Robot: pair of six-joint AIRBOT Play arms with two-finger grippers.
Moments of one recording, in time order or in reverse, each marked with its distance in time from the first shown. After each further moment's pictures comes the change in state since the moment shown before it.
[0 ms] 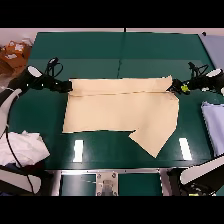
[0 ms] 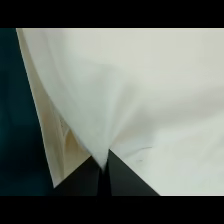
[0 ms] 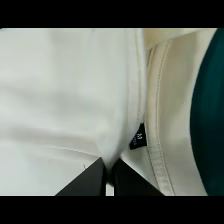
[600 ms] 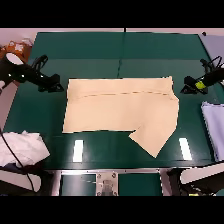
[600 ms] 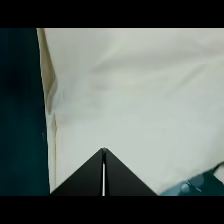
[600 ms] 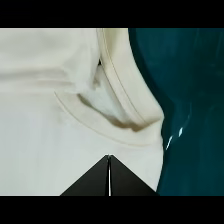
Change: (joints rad) left arm 0.122 0.024 0.194 0.023 -0.528 -0.224; right arm -0.025 0.140 0.099 -0.290 0.305 0.275
